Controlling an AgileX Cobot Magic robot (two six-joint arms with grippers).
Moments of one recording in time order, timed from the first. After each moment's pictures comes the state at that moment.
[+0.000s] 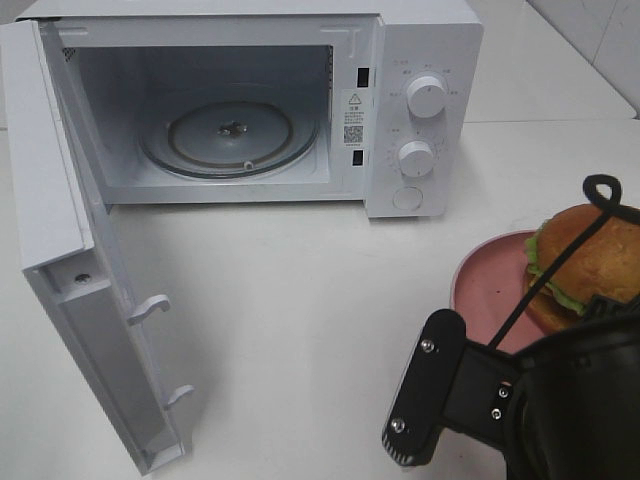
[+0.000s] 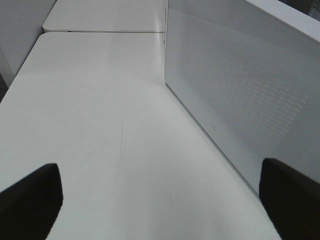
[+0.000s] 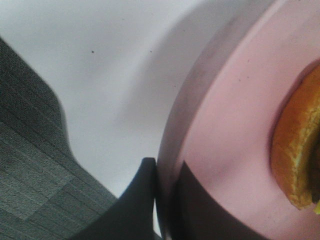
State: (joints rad) left arm 0.03 -0.01 -0.50 -0.10 1.05 0.05; right arm 1.24 1.51 -0.59 -0.59 0.95 0.67
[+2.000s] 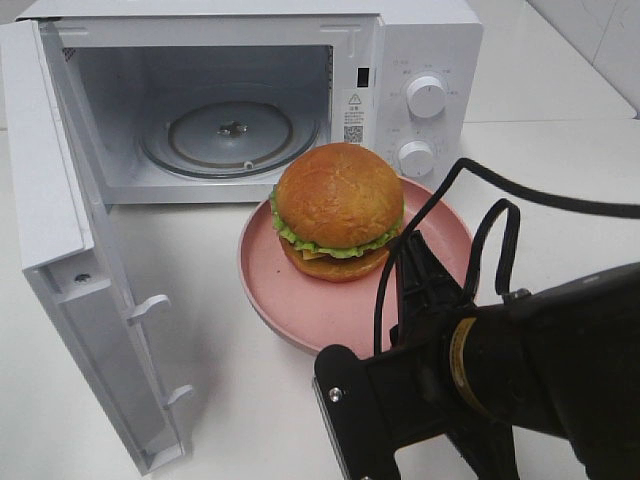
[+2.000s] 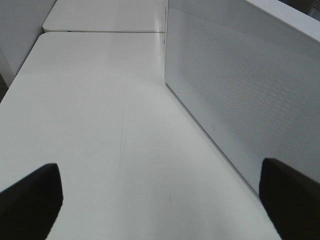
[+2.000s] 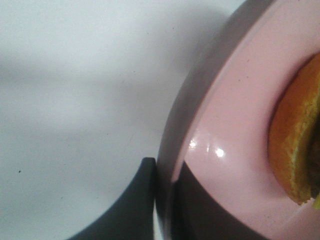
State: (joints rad) left arm 0.03 -0.01 -0.50 -0.10 1.05 0.05; right arm 1.10 1.51 -0.59 -1.00 0.48 0.07
